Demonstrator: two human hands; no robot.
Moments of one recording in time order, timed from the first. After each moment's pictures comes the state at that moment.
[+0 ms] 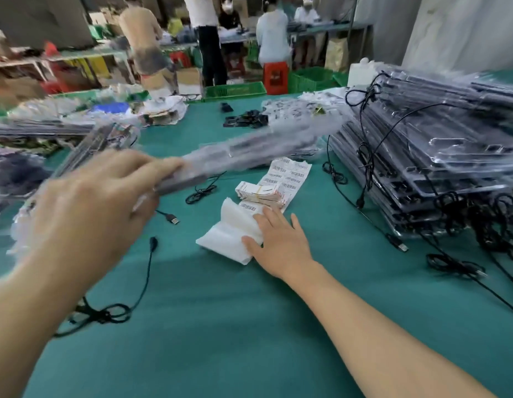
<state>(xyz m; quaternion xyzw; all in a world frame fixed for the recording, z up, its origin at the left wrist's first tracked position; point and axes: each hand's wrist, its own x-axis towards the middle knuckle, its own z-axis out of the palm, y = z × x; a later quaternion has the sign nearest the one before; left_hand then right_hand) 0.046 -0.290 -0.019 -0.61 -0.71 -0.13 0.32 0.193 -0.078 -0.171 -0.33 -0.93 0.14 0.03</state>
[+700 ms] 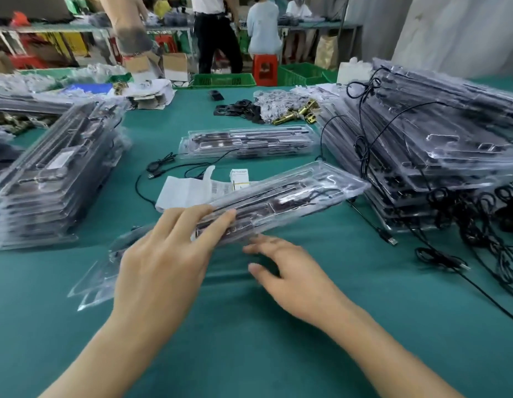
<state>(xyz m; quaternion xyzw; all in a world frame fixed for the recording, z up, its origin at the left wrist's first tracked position) 0.113 -0.274 -0.112 -0.58 -0.74 -0.14 0.31 0.264 -0.127 -0.153 -0.25 -0.91 0.32 0.13</state>
